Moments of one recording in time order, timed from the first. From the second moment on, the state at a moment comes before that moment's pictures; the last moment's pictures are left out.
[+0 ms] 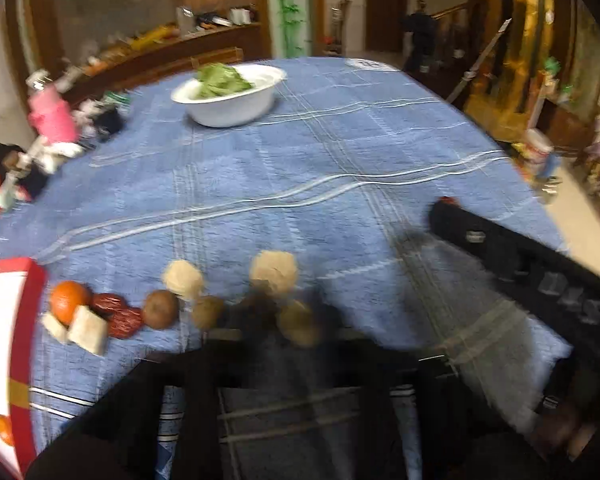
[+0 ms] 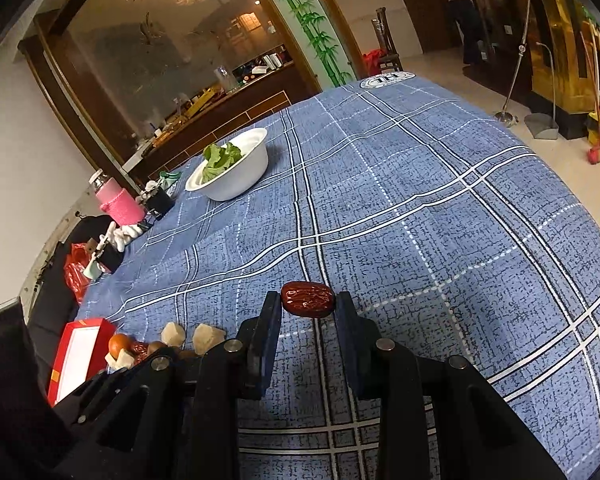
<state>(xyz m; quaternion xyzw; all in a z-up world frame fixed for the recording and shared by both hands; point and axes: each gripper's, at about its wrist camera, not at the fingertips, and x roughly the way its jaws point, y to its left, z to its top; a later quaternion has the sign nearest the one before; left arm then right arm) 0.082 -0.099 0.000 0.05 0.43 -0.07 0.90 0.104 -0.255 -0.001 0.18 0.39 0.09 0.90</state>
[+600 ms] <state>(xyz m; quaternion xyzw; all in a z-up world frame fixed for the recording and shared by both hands) 0.055 -0.082 -0.004 0.05 0.42 -0.12 0.90 0.100 -0.253 0.001 0.18 0.38 0.09 0.90</state>
